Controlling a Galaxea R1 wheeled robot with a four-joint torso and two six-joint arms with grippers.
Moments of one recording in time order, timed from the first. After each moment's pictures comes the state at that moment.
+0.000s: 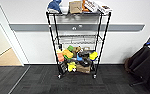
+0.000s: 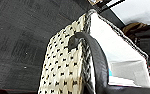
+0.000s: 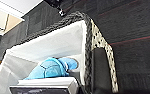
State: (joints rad) left arm 0.95 2.47 -1.83 -0.29 -0.02 -0.19; right arm -0.89 2.62 -2.00 0.06 -0.09 0.21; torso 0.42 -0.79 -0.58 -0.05
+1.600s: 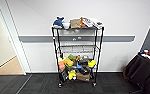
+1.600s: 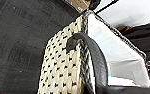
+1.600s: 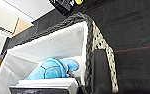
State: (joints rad) left arm 0.98 2.48 -1.83 -0.29 -0.01 -0.19; right arm -0.92 2.62 -2.00 0.06 -0.11 0.21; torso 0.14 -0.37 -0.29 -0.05
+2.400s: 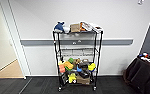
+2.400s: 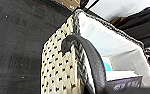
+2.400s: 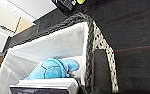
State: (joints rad) left arm 1.02 2.48 -1.82 -0.13 0.00 -0.19; right arm -0.97 2.60 -1.99 0.05 -0.11 0.20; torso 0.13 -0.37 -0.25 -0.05
